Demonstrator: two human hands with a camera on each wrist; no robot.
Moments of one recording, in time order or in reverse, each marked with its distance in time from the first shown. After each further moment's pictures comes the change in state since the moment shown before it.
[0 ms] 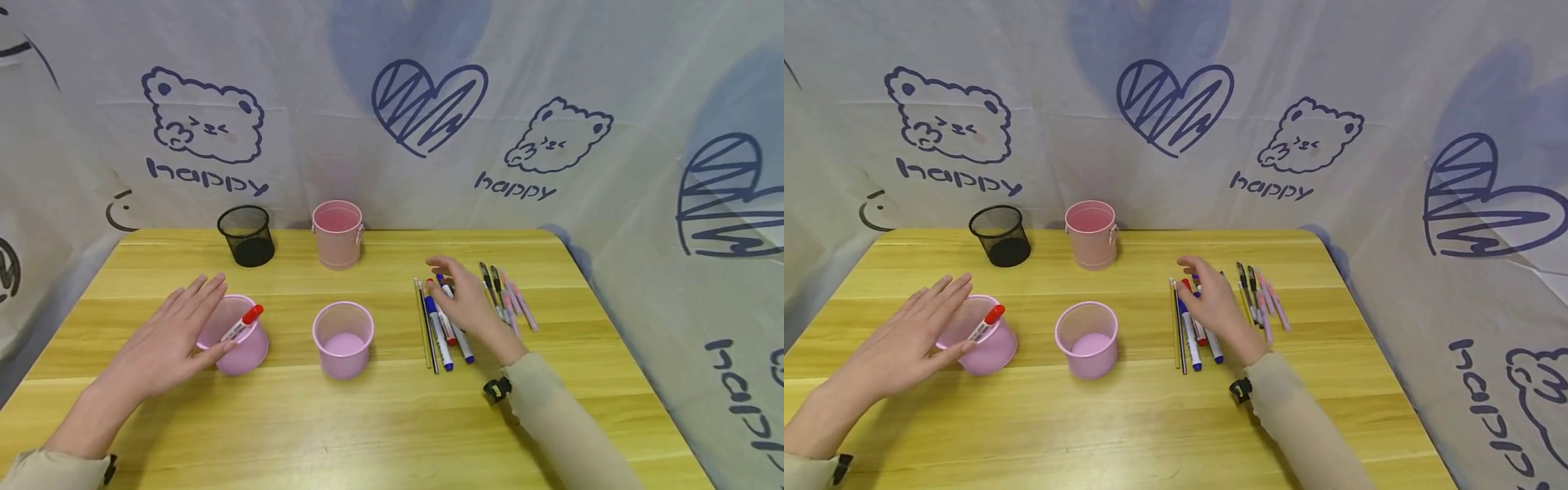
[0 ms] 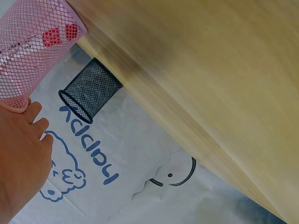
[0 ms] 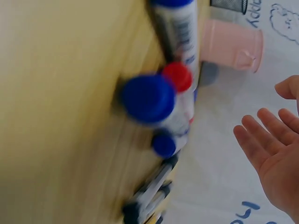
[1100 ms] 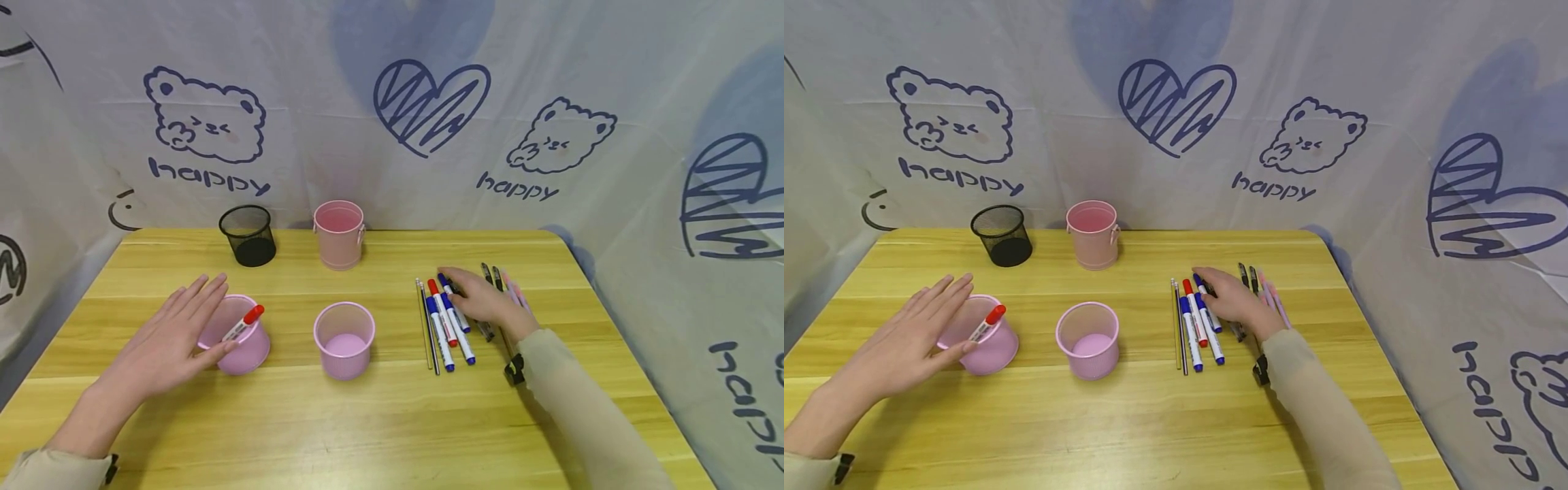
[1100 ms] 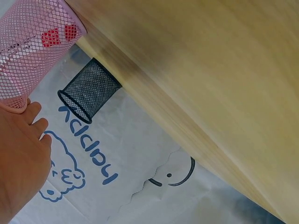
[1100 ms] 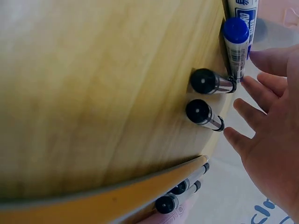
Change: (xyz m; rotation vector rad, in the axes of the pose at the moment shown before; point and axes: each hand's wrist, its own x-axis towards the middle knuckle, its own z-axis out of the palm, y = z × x) left_hand -0.001 0.000 0.000 -0.009 0.018 0.008; right_hand 0.013 0.064 -0.021 -0.237 -0.450 0.090
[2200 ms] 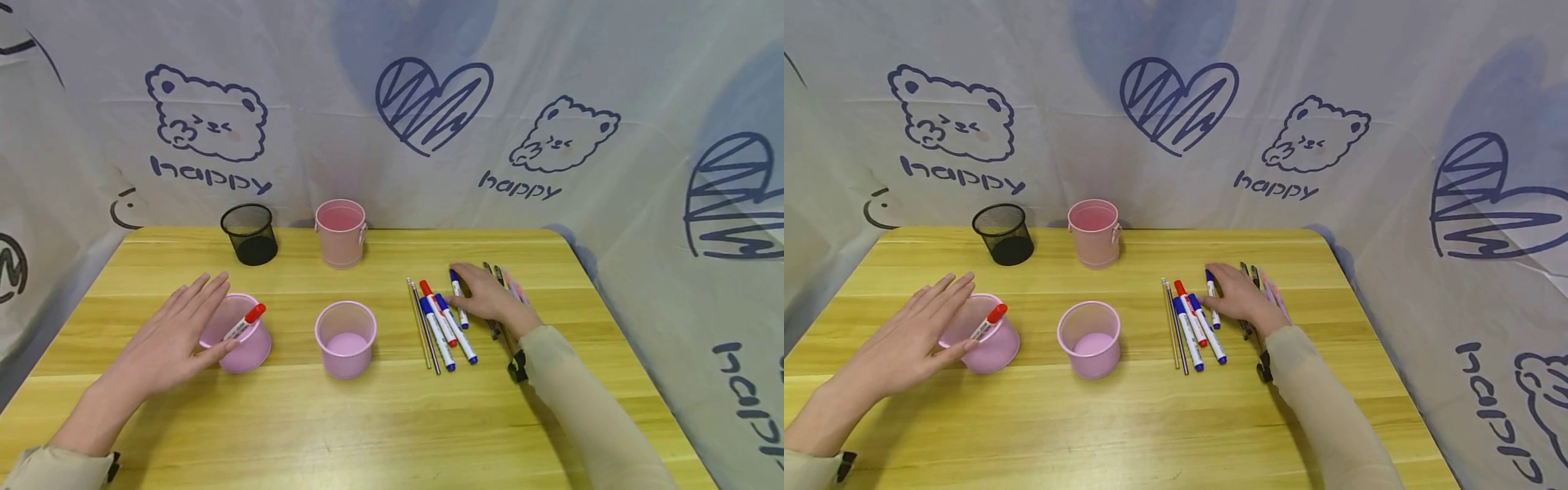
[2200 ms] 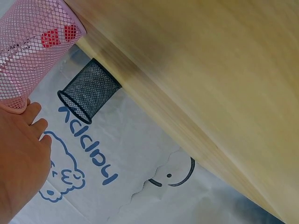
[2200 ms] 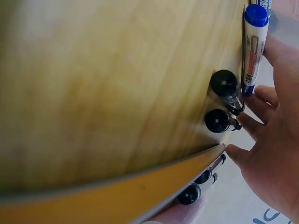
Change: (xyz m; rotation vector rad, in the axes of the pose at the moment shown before) left_hand 0.000 0.000 0.000 0.006 0.001 0.005; right_hand 0.001 0.017 0.002 -0.144 0.038 0.079
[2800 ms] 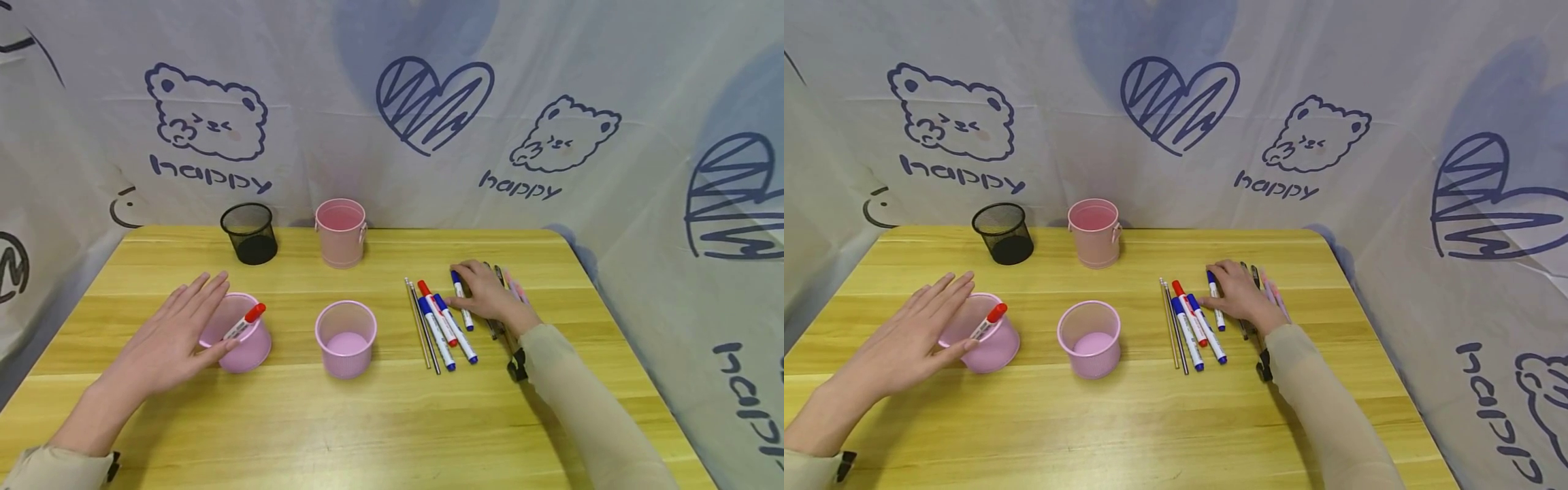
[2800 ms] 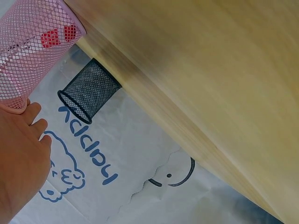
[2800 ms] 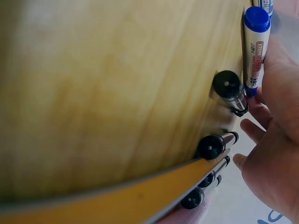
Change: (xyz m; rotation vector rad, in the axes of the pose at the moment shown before) left_hand 0.000 -0.001 0.000 0.002 -0.012 -0.010; right_hand 0.002 0.002 0.003 -0.038 0.029 0.012
